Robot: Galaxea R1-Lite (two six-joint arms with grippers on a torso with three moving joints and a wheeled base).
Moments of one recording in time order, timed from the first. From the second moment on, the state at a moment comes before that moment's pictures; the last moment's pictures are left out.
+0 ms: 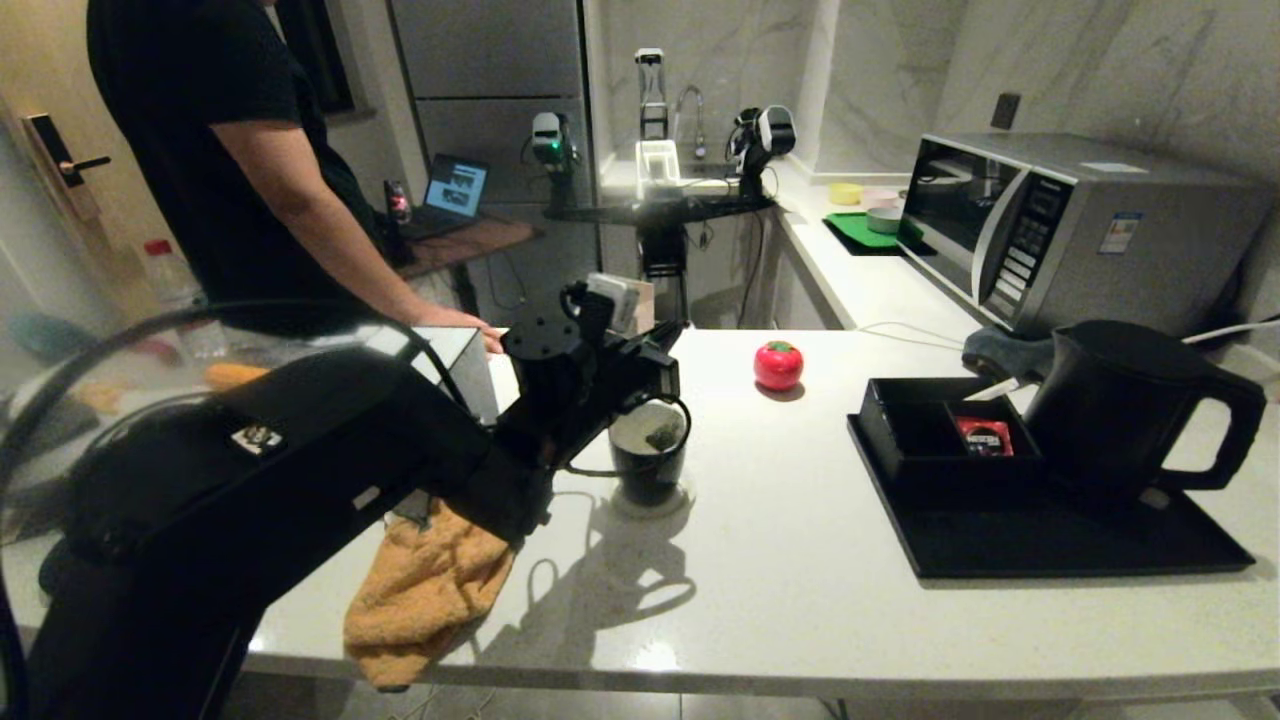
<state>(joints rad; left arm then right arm) -0.53 2.36 -1.26 -1.26 -0.11 -0.05 0.00 0.00 -0.03 0.07 0.01 -0.02</state>
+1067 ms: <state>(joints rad) -0.52 2.45 -1.13 -1.46 -0.11 -0.05 0.00 0.00 -0.03 0.07 0.01 -0.02</state>
